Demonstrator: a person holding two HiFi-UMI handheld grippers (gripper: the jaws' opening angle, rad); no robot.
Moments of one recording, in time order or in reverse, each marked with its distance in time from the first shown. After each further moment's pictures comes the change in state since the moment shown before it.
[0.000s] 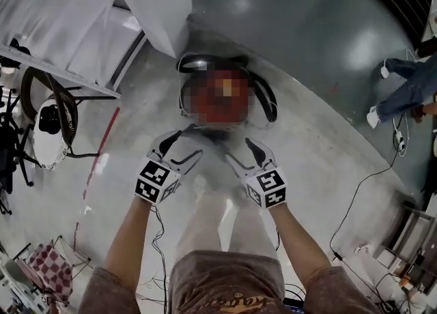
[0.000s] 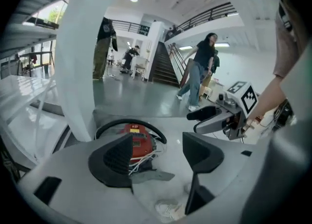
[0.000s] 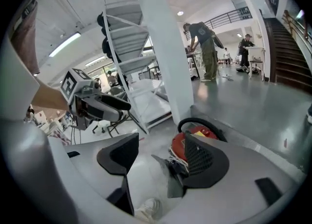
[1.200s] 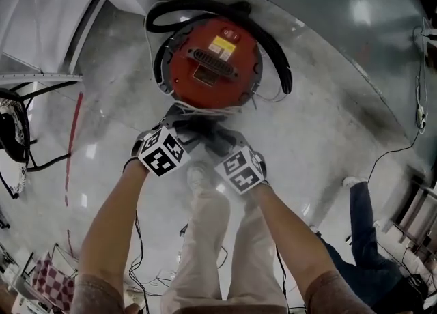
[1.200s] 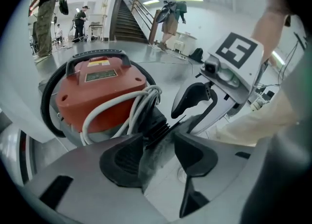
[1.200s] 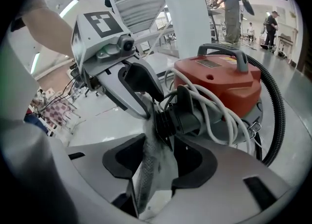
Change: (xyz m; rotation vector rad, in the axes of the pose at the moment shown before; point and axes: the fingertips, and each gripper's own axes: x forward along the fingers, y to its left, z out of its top) left arm 0.219 0.045 -0.226 0.342 0.442 -0.302; right arm 0.192 -0.030 -0.245 -0.117 0.386 0.112
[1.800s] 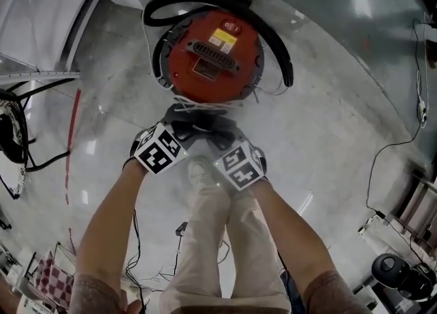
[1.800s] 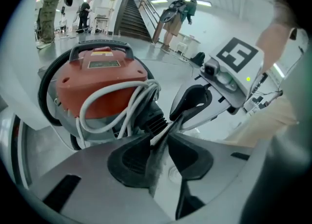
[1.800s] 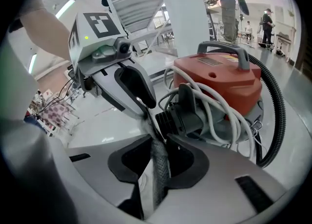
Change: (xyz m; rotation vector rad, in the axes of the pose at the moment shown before) left arm -0.001 -0.008 -0.013 -0.081 0.005 -0.055; right arm 0.004 0.003 0.001 0.020 0.006 -0.019
